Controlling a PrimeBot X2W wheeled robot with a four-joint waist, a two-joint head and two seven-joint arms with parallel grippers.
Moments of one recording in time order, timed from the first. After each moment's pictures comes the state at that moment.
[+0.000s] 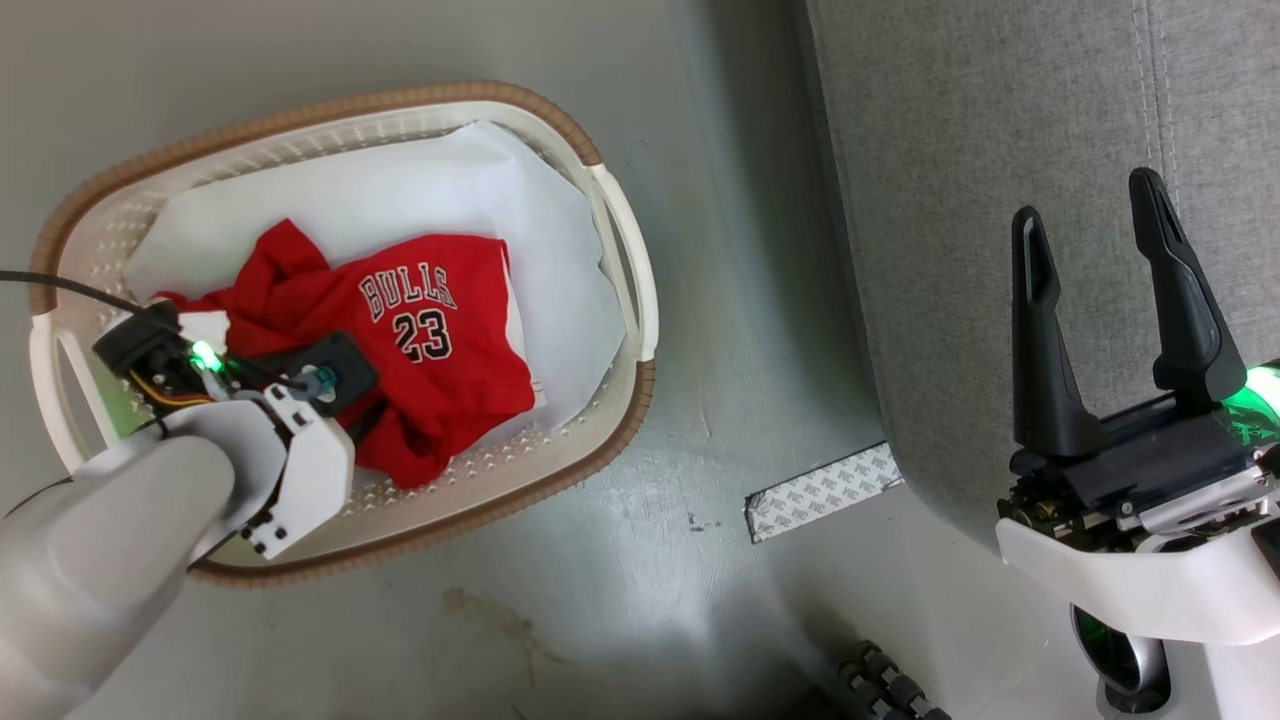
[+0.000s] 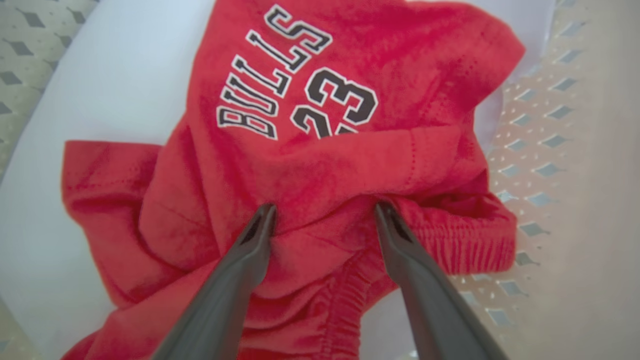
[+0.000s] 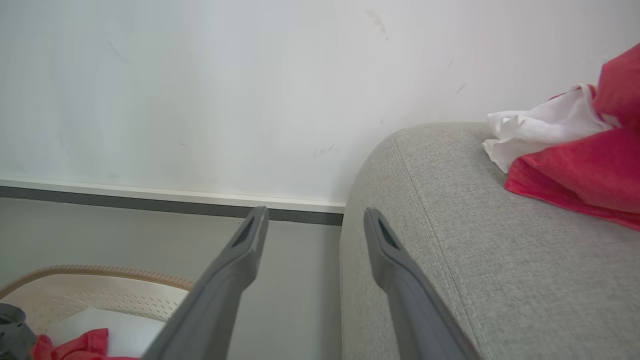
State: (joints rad) left arm -1.04 0.68 -1.28 0.63 -0.43 -0.13 0.04; right arm -0.37 -0.05 0.16 -0.22 0.20 0.13 -0.26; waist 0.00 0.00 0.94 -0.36
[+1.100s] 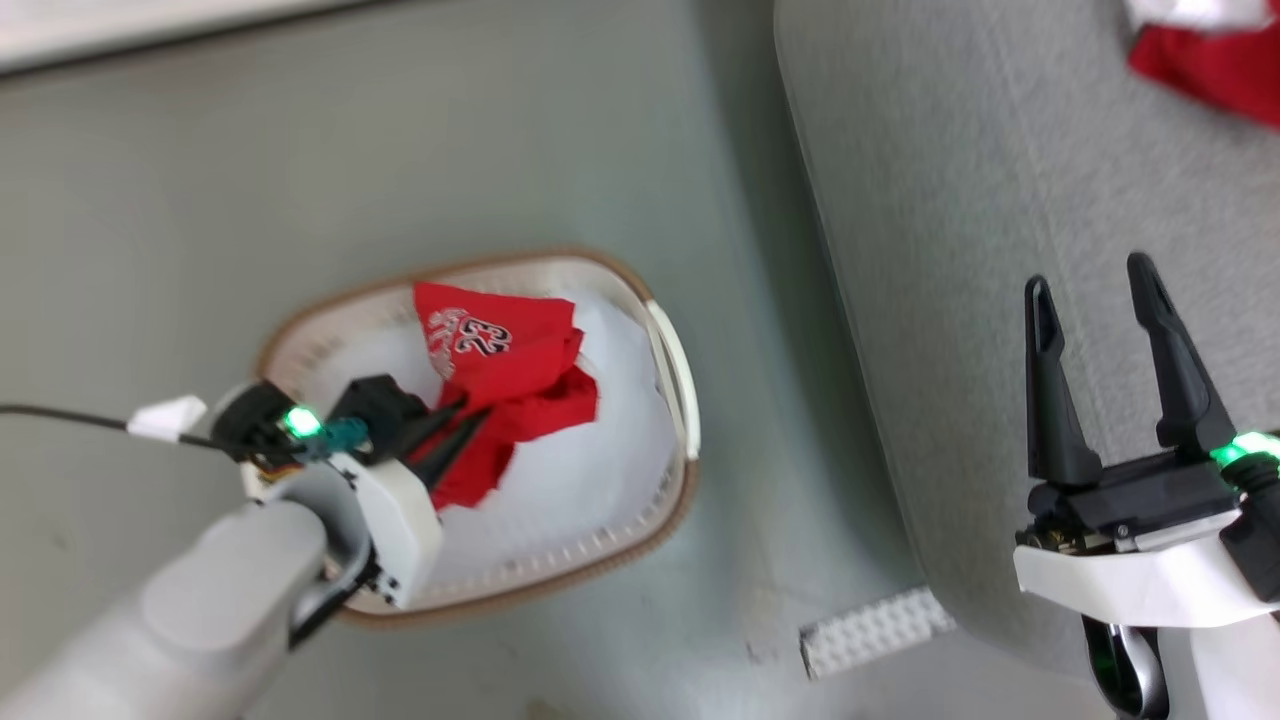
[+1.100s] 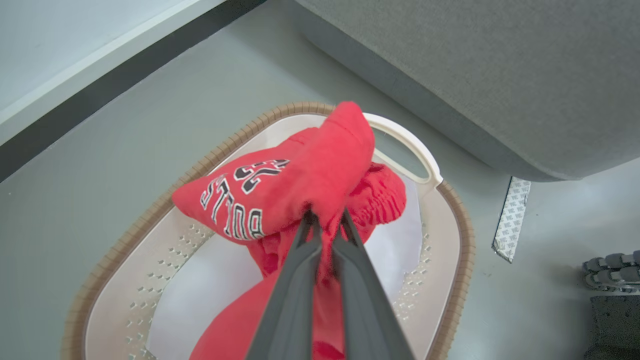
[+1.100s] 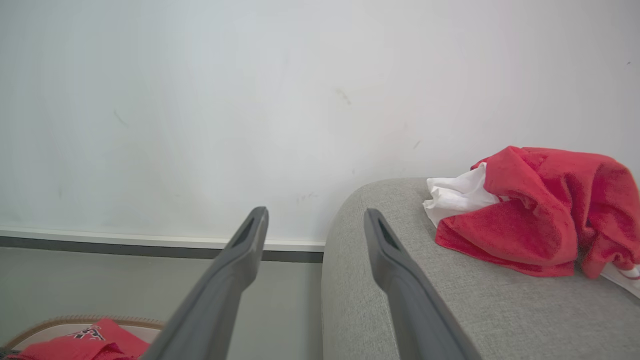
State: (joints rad) left arm -0.90 0.56 -1.21 0.61 -0.68 -0.10 -0.25; right arm -0.30 -0.05 0.09 -0.08 0.17 0.13 -0.26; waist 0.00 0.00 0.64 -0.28
